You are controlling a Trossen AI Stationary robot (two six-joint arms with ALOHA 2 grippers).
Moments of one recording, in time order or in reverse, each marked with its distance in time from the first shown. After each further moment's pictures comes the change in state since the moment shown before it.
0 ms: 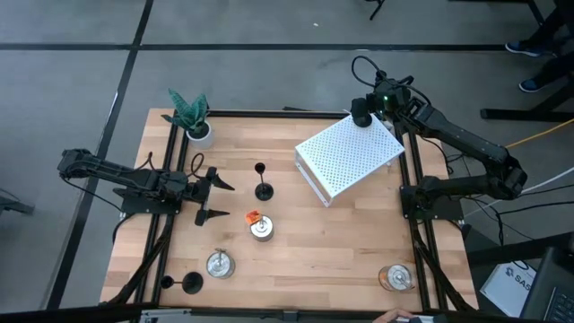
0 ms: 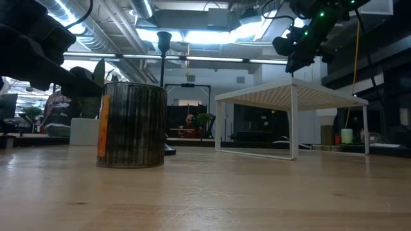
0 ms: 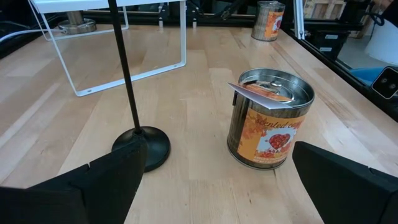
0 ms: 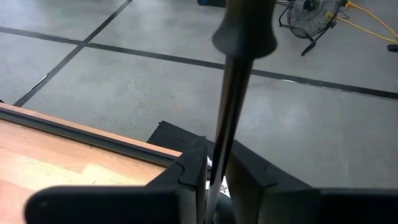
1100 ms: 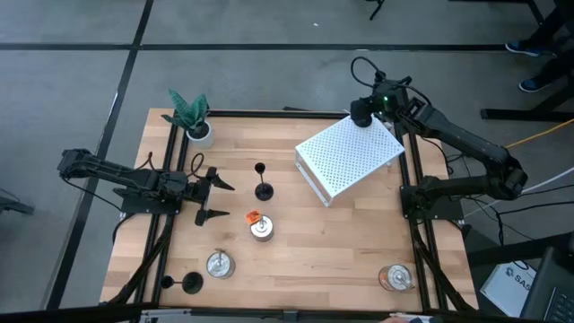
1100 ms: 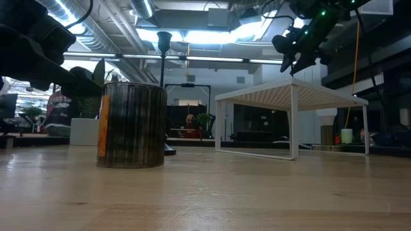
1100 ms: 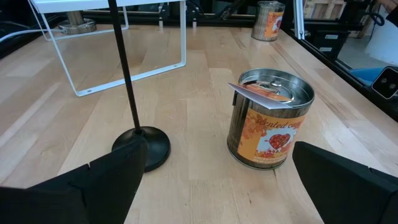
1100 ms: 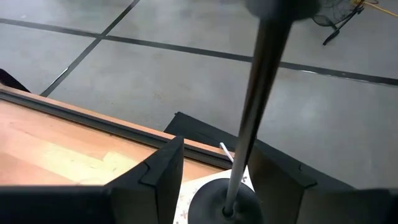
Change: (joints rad) left arm 0.000 0.000 0.000 0.000 0.000 0.000; right arm 0.002 -0.005 0.000 -0.015 -0.080 0.025
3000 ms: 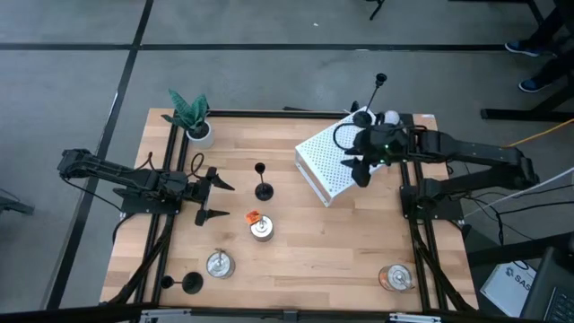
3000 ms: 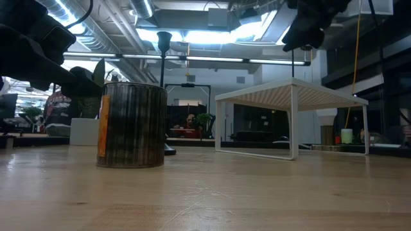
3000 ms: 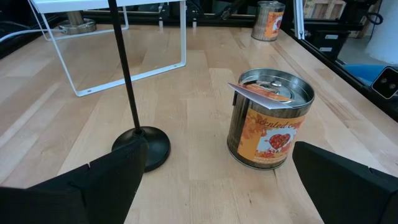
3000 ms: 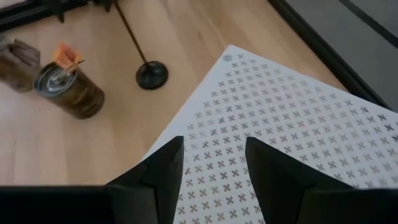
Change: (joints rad) left arm 0.000 0.000 0.000 0.000 0.000 0.000; right arm 0.545 -0.122 0.000 -0.230 -0.307 -0.164
